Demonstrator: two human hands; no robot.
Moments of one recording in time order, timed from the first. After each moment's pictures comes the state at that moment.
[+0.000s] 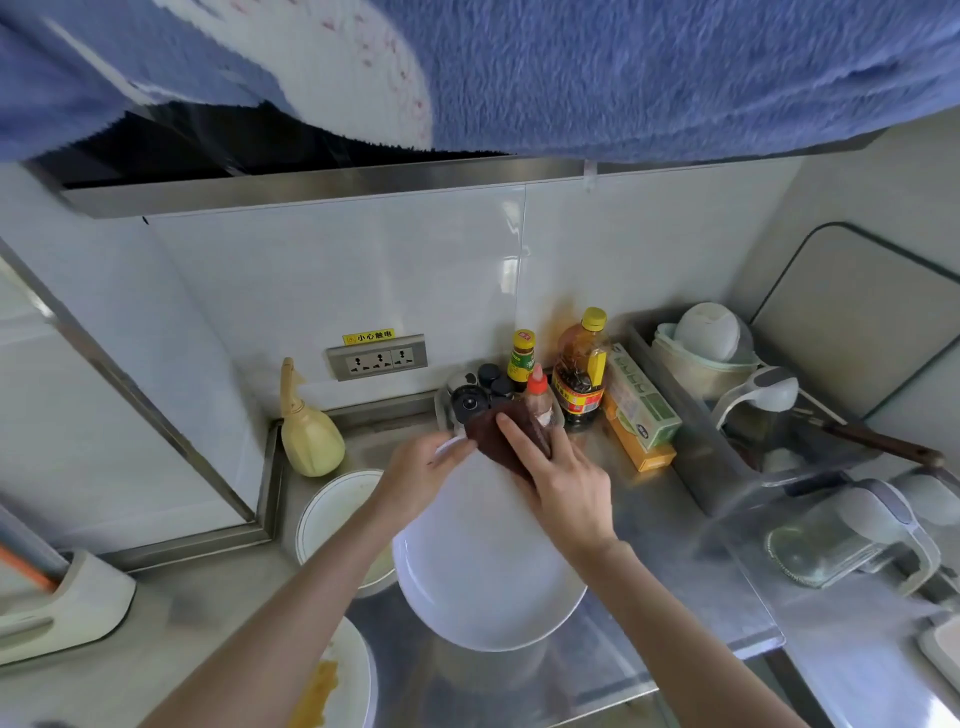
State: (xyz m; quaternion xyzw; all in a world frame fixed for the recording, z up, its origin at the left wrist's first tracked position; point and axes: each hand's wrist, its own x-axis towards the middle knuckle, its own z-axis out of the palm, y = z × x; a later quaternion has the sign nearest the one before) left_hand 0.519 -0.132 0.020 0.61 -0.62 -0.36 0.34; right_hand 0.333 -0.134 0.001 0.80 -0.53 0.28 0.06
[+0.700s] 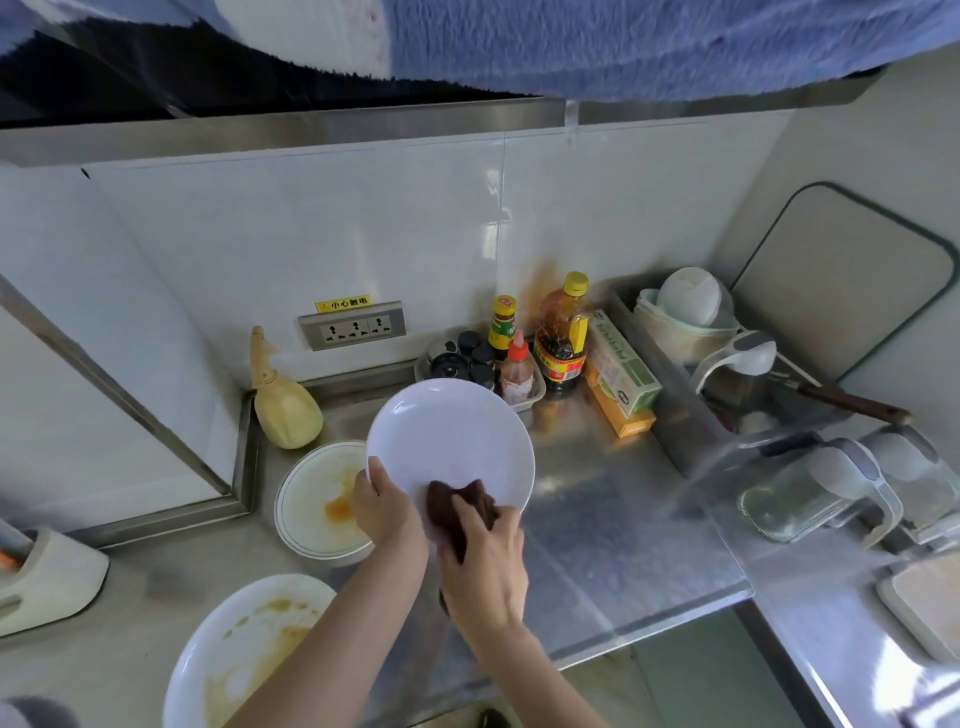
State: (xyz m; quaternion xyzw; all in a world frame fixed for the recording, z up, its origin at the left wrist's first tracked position) left_hand 0.481 -0.100 -0.036 0.76 -0.15 -0.28 0.56; right_hand 0.390 -0.039 -0.038 0.64 -0.68 0.19 -0.29
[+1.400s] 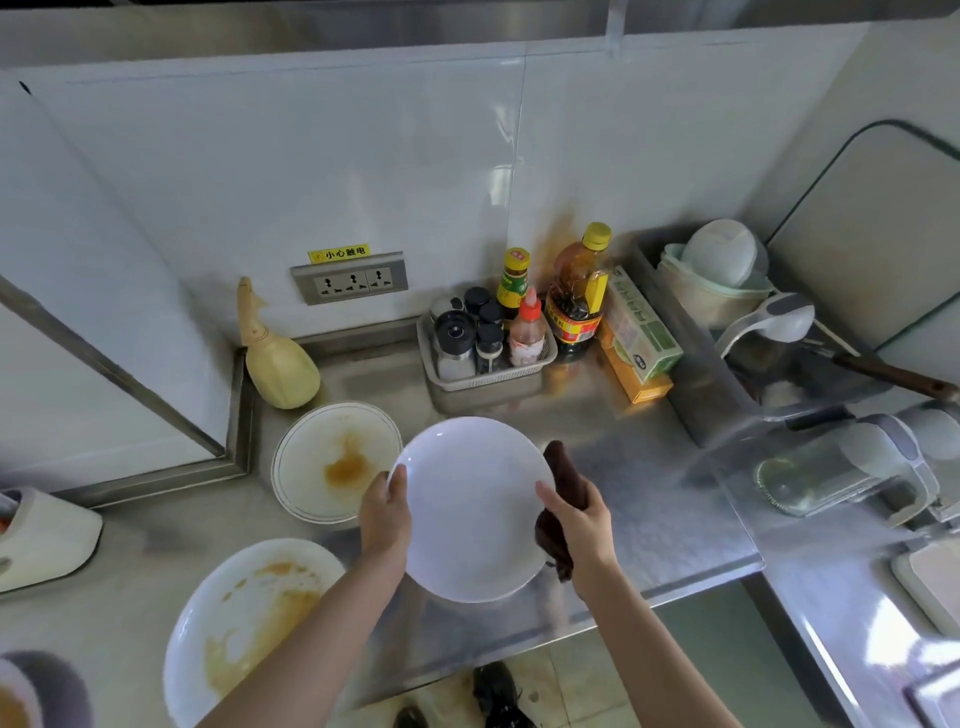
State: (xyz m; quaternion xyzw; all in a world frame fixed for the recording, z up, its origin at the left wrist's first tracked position) left_hand 0.505 -0.077 -0.098 0.78 -0.26 -0.40 0.40; right_hand 0.305 -0.077 -0.086 0.23 -0.66 0.40 -0.59
